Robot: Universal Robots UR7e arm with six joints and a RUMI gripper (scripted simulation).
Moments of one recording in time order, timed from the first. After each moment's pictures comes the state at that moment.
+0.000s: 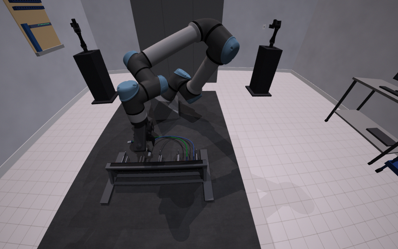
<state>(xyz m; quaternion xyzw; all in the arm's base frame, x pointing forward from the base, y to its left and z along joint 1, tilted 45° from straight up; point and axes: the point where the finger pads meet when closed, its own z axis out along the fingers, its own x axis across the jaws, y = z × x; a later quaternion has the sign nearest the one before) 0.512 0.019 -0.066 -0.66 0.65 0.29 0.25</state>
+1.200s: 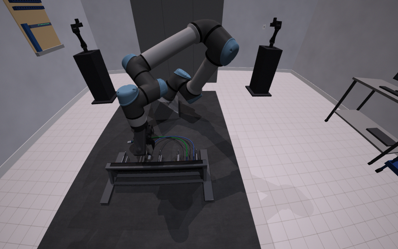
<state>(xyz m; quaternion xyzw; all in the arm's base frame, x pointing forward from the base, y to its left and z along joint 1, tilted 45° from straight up) 0.524 0.027 -0.074 -0.66 0.65 0.29 0.25</state>
